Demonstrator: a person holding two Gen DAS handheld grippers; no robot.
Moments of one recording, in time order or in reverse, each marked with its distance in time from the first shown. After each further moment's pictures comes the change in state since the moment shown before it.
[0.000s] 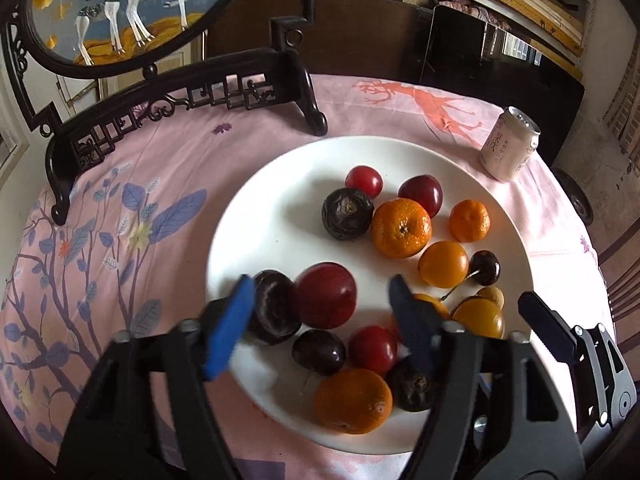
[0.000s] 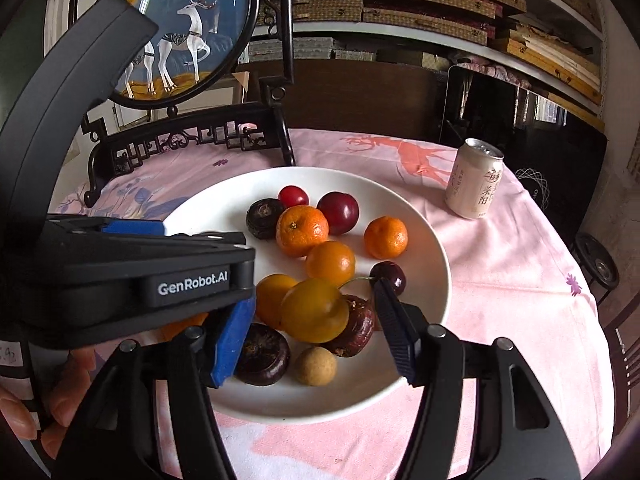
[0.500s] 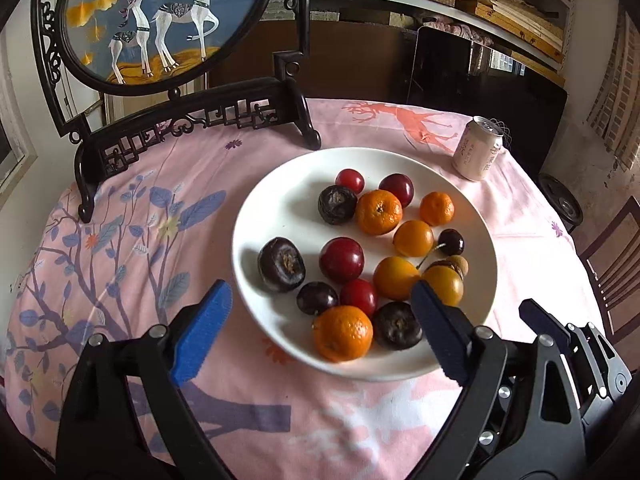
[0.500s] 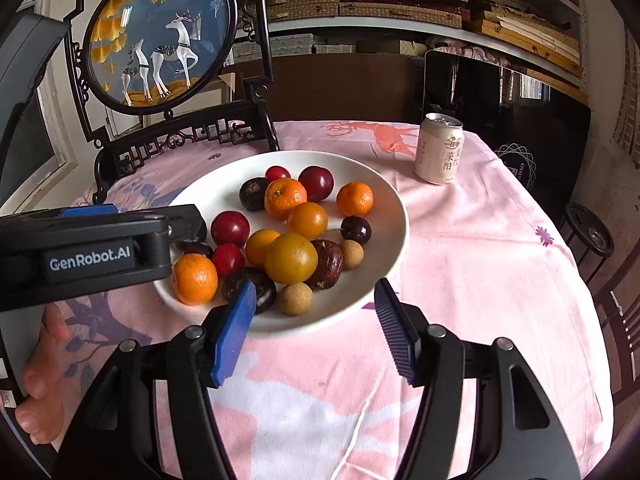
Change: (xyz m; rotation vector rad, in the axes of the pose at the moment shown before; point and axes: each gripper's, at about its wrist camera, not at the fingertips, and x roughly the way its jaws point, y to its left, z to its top) left arm -0.060 0.001 -0.035 0.025 -0.066 -0.026; right arm -0.048 -0.016 -0.029 0.082 0.034 -0.003
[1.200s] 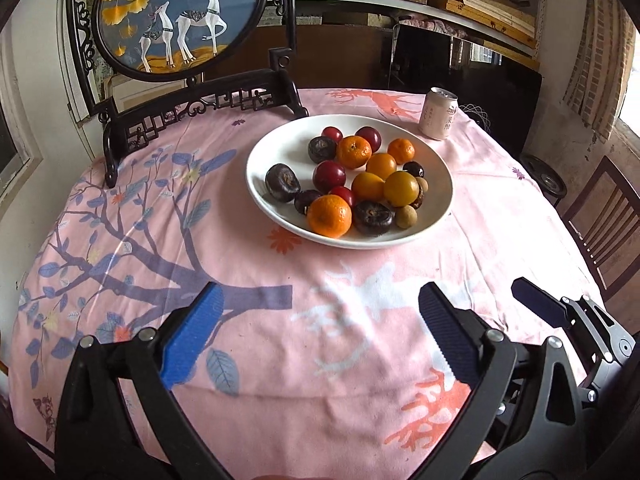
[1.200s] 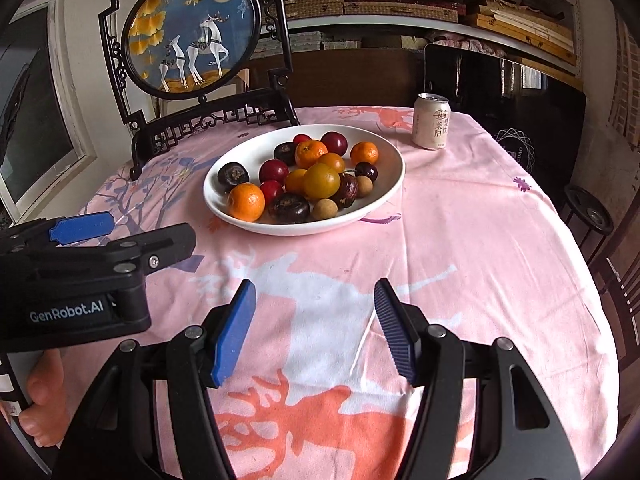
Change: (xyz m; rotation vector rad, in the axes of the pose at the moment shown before) left arm -0.074 0.002 -0.083 0.054 -0.015 -0.020; right arm -0.071 0.014 -0.063 0.019 0.013 0.040
